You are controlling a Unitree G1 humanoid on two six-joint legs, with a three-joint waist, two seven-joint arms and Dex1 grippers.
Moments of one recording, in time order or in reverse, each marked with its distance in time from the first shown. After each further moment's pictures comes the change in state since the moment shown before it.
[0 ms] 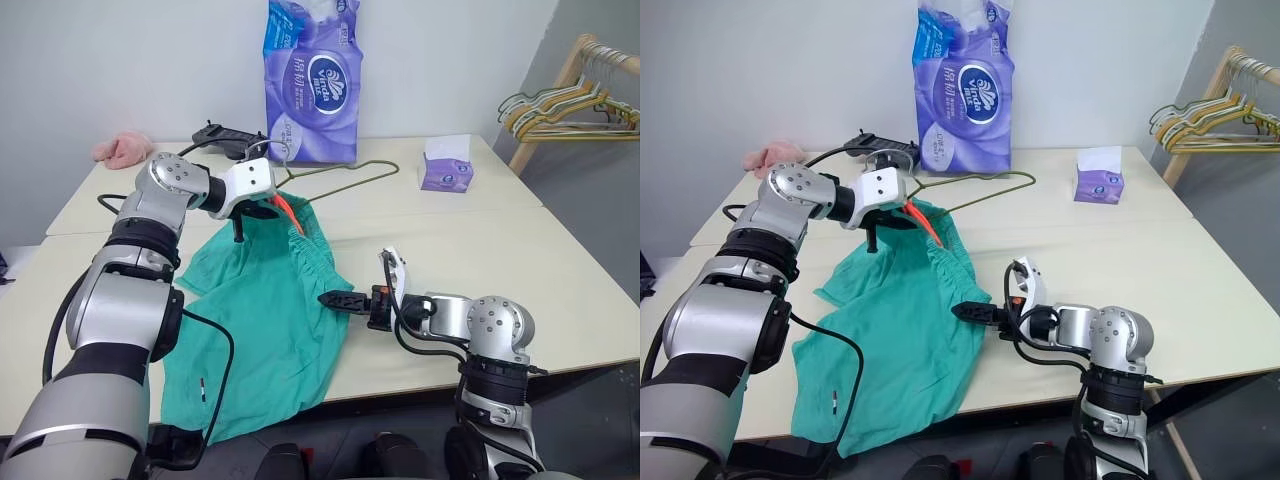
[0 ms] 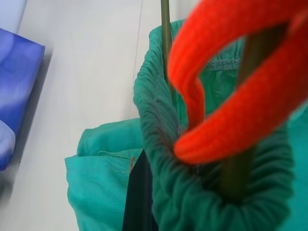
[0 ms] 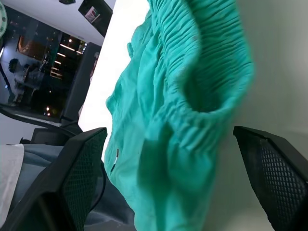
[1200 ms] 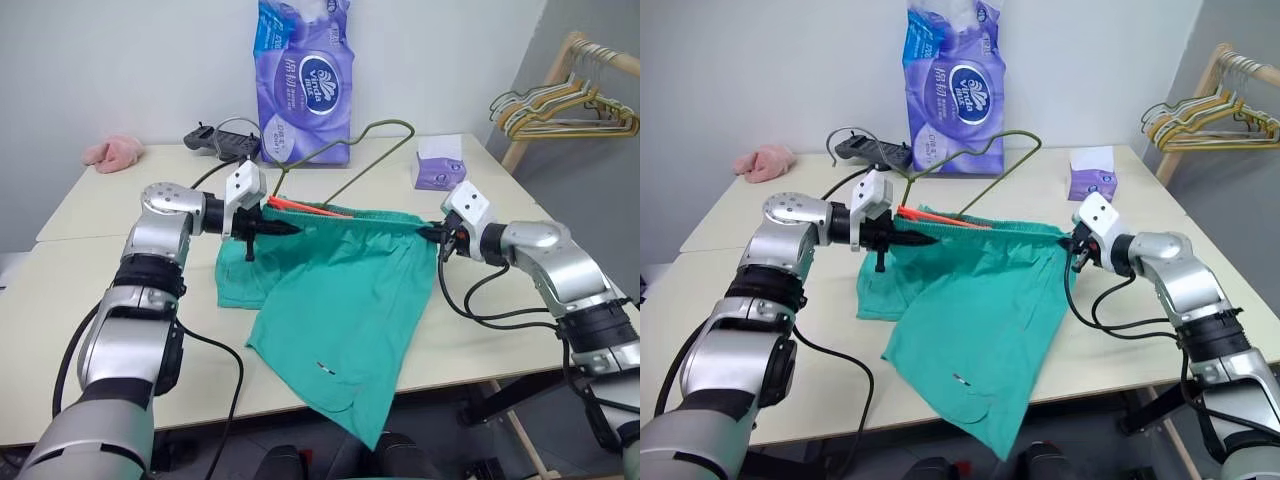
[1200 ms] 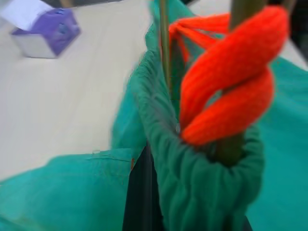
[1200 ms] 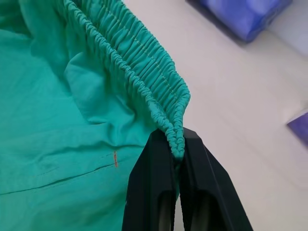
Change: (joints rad) left arm 0.304 0.008 0.119 -0.469 -0.354 0.394 -0.316; right arm -0.235 -0.835 0.542 0.380 -0.465 -1.234 0.511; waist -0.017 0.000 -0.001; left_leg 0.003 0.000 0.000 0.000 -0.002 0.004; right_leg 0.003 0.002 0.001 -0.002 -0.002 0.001
